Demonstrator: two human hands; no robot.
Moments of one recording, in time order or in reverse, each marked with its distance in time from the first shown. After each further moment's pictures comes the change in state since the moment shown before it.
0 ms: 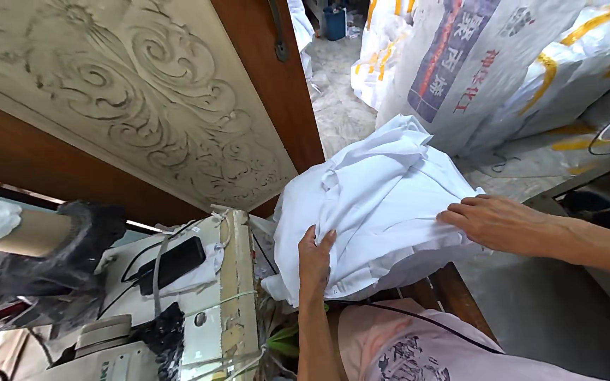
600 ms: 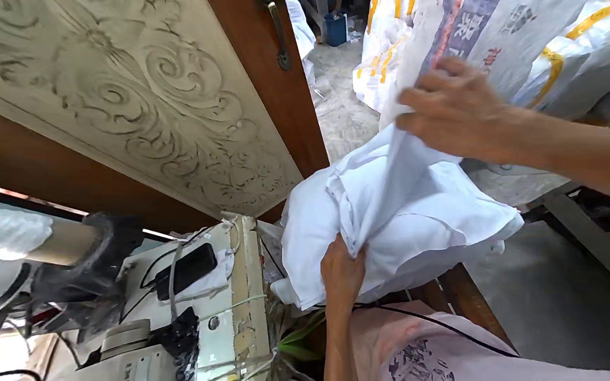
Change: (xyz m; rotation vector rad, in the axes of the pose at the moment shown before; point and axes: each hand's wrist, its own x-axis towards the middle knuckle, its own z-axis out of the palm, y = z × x) left_hand -0.034 0.014 0.023 0.770 -0.021 0.256; right_hand 0.118 -0.015 -0.139 -0.379 -0.063 0.214
